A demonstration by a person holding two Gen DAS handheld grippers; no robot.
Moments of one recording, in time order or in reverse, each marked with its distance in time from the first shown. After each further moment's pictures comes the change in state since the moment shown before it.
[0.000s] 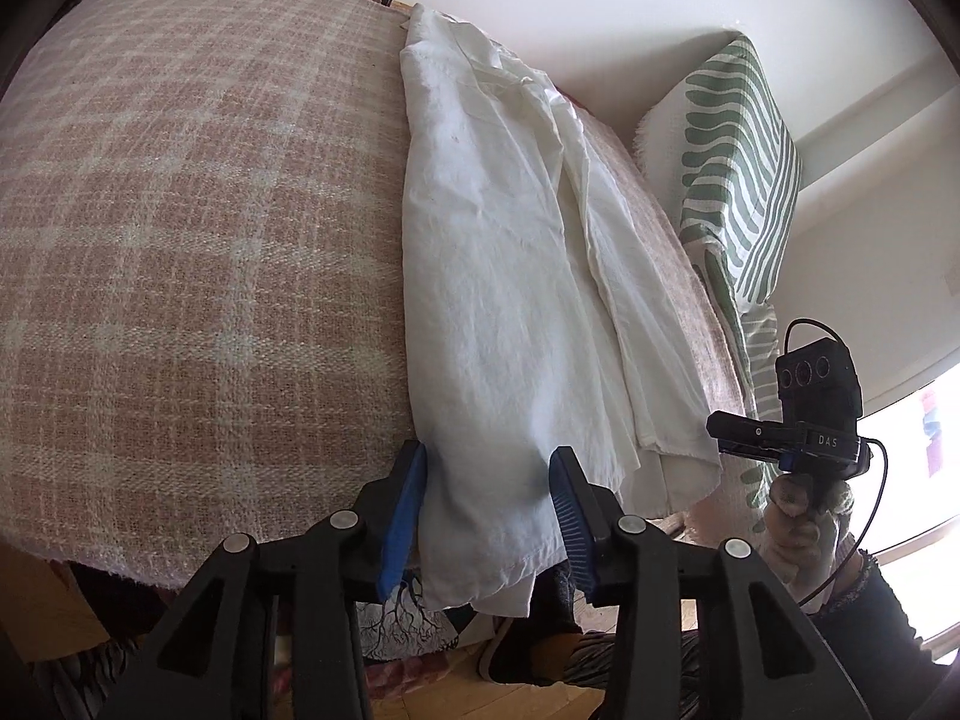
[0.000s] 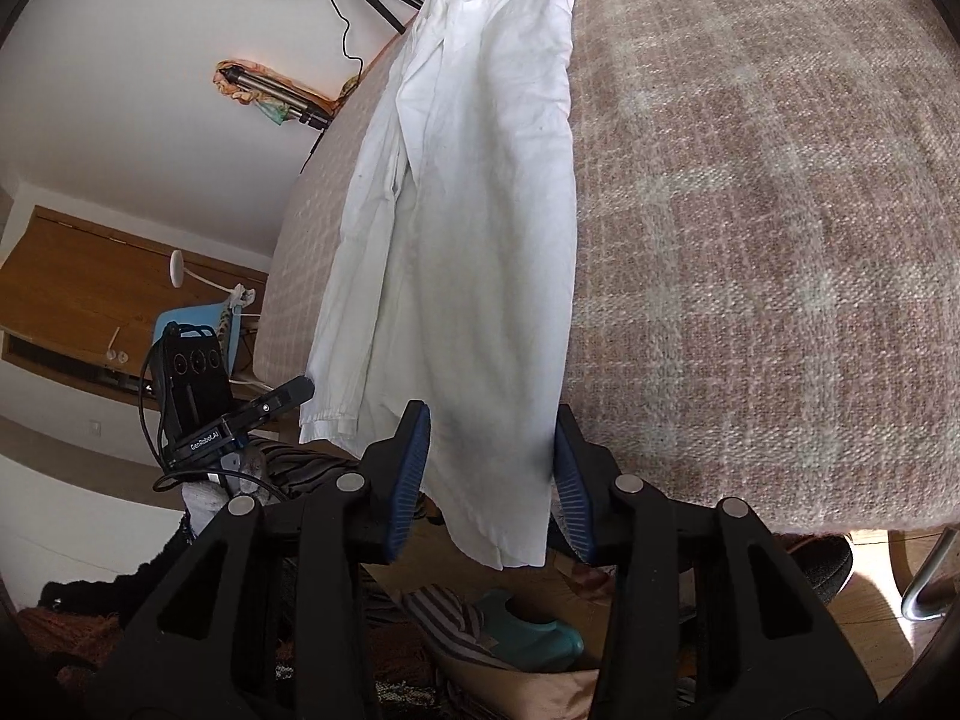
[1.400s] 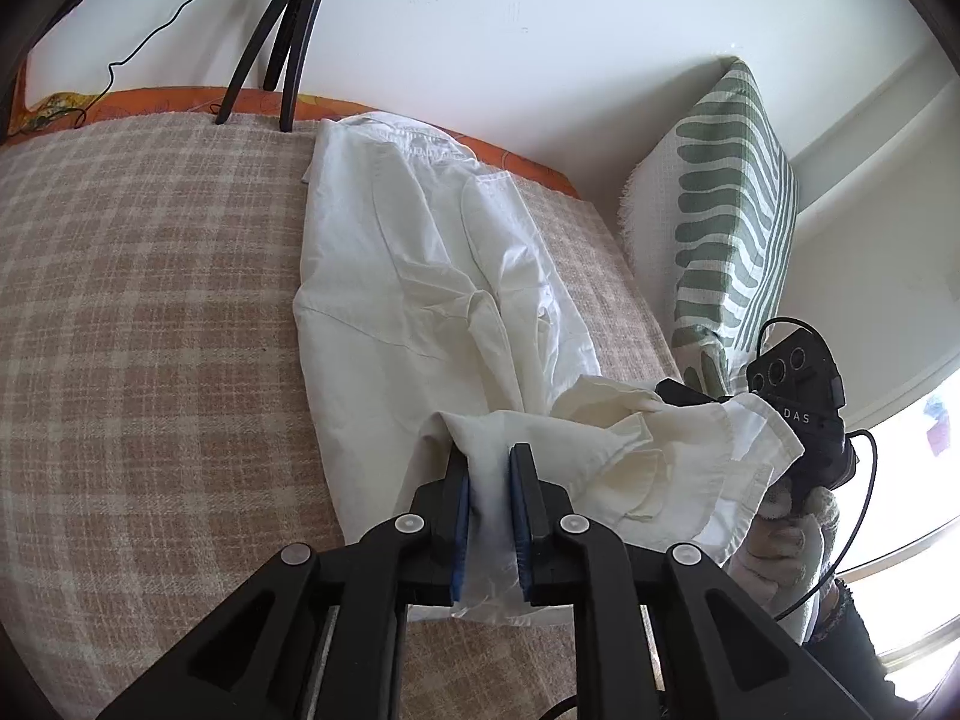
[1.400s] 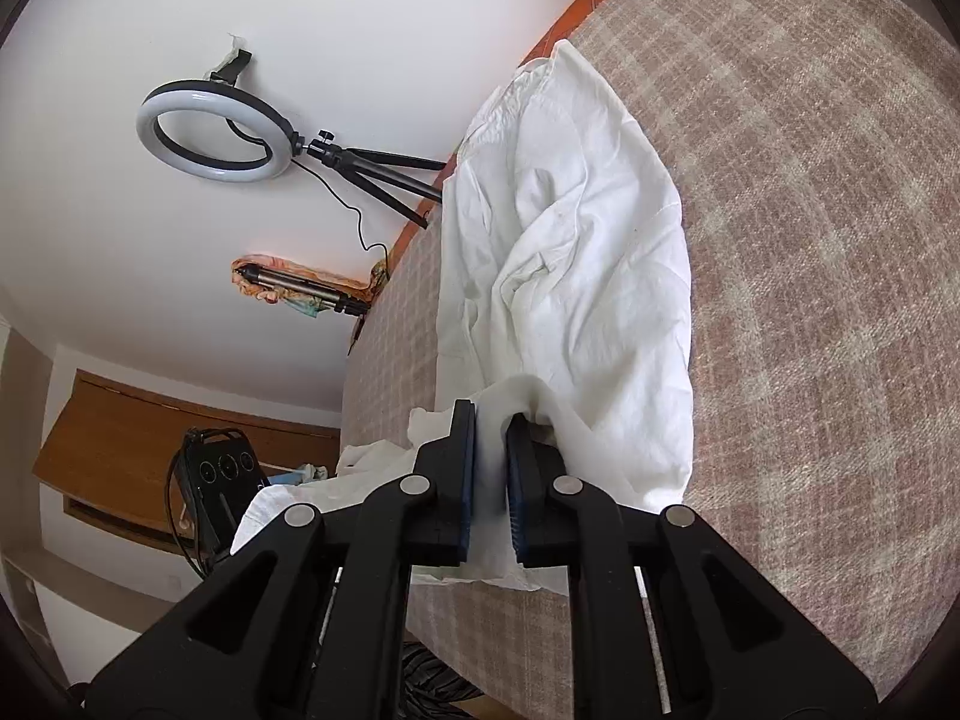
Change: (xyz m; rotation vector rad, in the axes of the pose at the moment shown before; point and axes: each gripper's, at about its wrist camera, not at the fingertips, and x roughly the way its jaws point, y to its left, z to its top) left arm 0.028 -0.028 0.214 0.102 0.006 -0.006; right arm 0.005 0.018 0.178 0.202 -0.256 0.138
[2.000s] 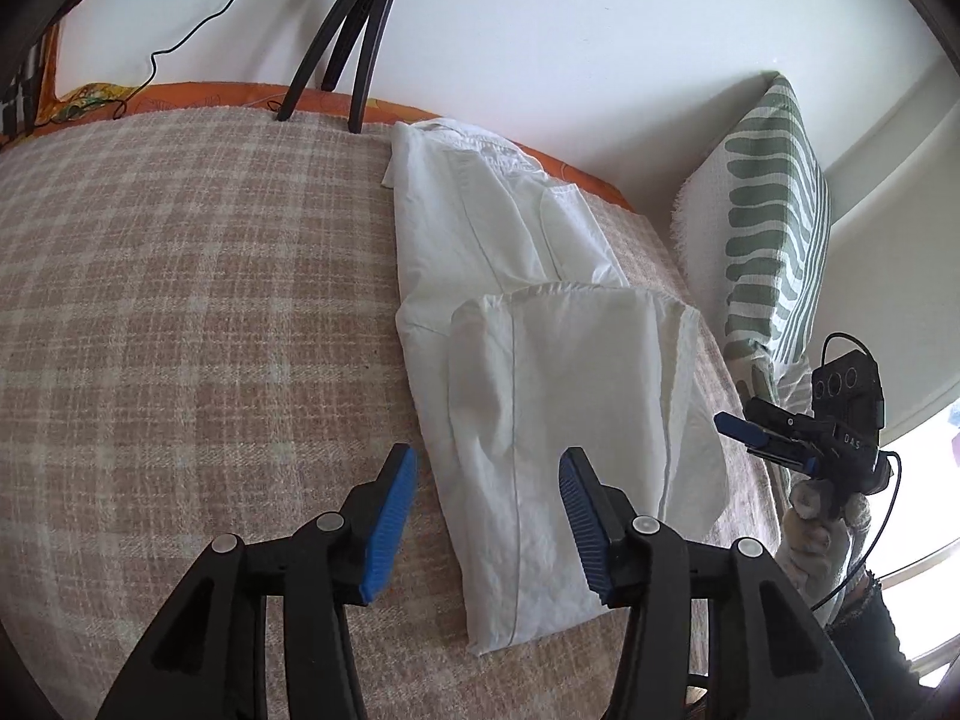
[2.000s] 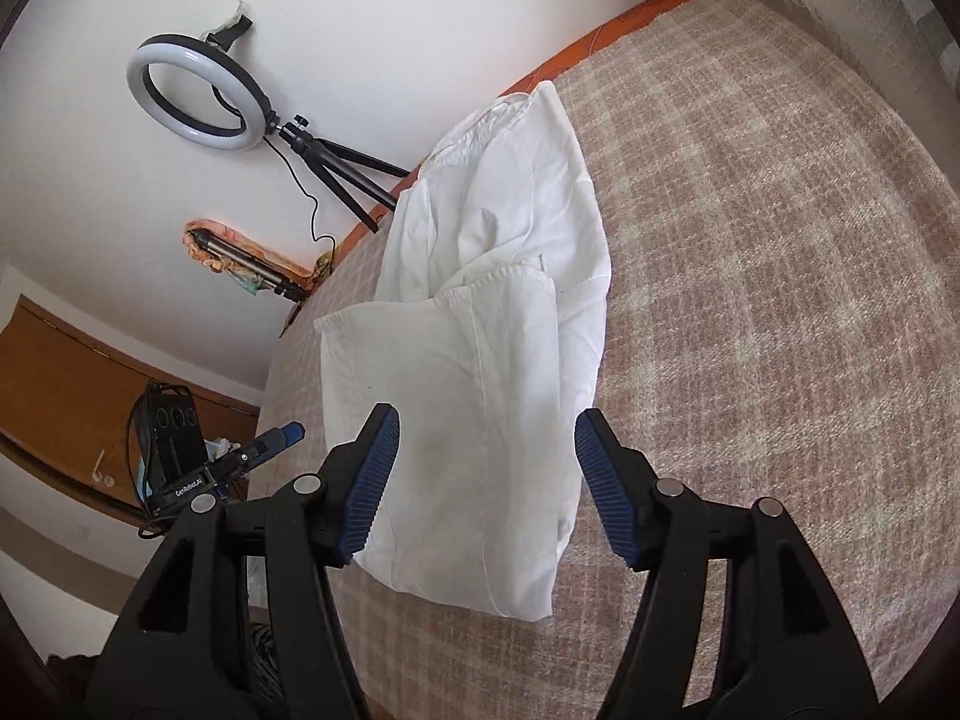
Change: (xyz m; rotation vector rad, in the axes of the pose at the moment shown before) left arm 0.009 0.051 0.000 -0.002 -0.007 0.072; right arm -0.010 -0.006 0.005 -0.204 -0.010 -0.184
